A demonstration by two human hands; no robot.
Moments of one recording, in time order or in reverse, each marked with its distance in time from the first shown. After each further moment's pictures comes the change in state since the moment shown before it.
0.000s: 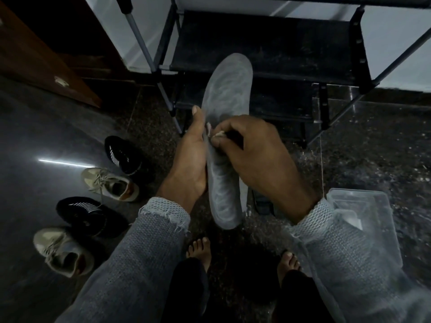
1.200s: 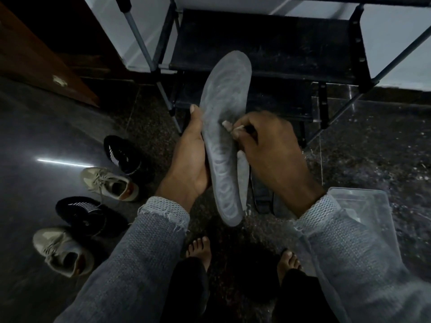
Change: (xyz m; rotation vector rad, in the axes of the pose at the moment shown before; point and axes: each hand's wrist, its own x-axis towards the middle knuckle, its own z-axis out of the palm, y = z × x) left_hand -0.002 0.002 0.004 -0.062 0.009 -0.003; right_hand 0.004 0.019 -0.005 -0.102 0.133 0.036
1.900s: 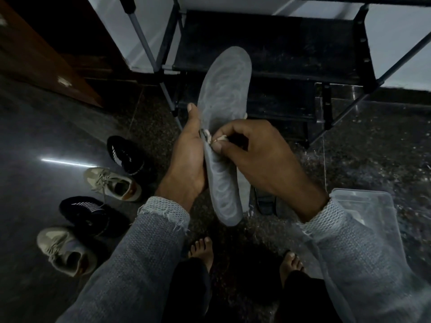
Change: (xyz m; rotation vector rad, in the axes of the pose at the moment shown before) left_hand 0.000 0.009 -0.003 -0.005 -0.011 -0.027; right_hand -0.005 -0.015 0.002 0.243 -0.226 -0.019
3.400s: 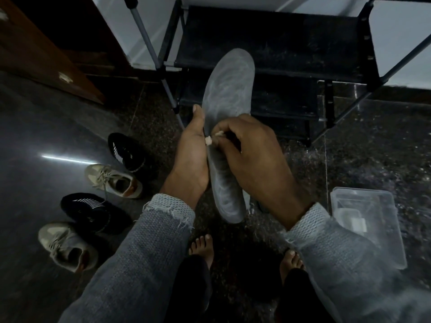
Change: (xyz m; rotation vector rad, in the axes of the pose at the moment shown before) left_hand -0.008 -0.001 0.003 0.009 0.066 0.021; right_hand -0.004 -0.001 0.019 -0.201 0.133 -0.101
